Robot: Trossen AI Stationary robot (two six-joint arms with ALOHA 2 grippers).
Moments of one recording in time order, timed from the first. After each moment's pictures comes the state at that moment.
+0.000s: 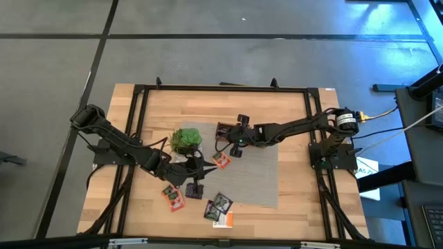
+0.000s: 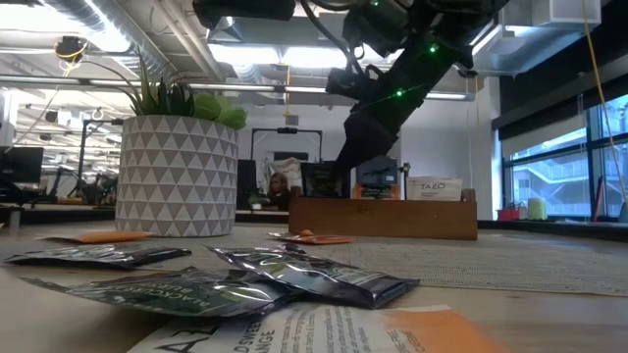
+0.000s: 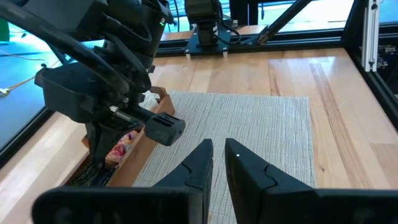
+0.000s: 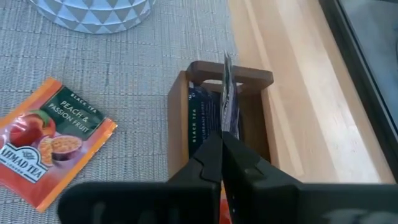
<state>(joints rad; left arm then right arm) -0.49 1.45 0.94 0.02 -0.68 -0.19 0.00 1.77 1.07 -0.15 0.40 -0.06</state>
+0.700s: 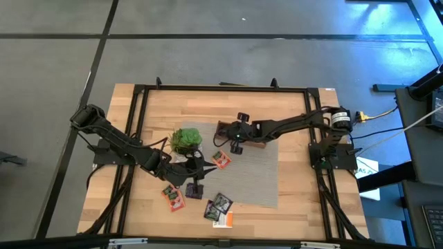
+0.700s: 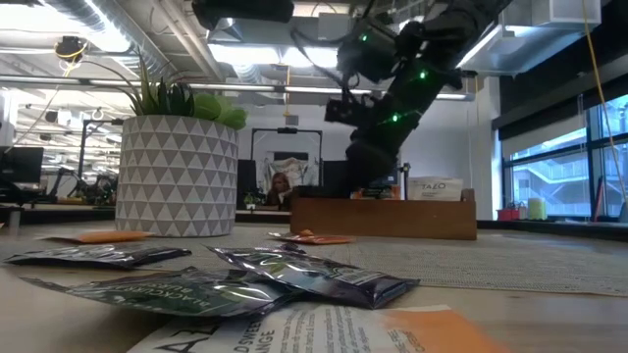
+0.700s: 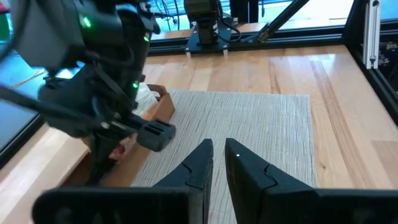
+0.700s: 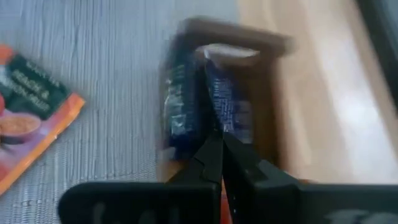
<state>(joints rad) -0.49 1.45 0.94 0.01 -0.68 -0.19 -0.08 1.83 1.07 -0.17 0.34 -0.08</state>
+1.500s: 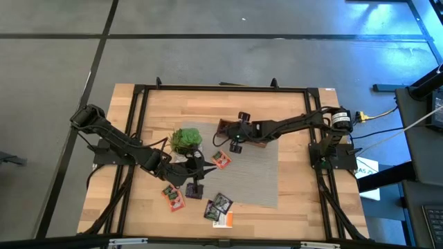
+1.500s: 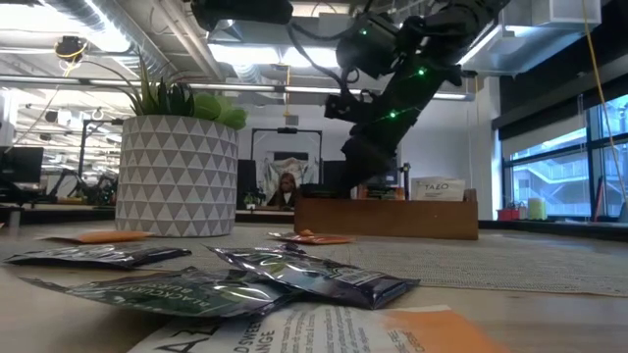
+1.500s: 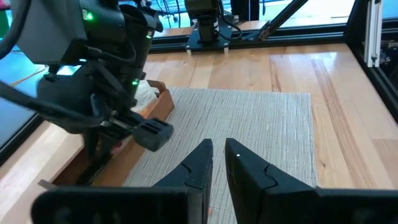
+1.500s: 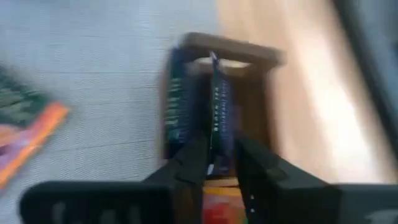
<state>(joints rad) -0.49 1.45 0.94 0.00 -0.68 -0.20 -0.07 1.82 1.07 -0.17 0.40 -0.06</state>
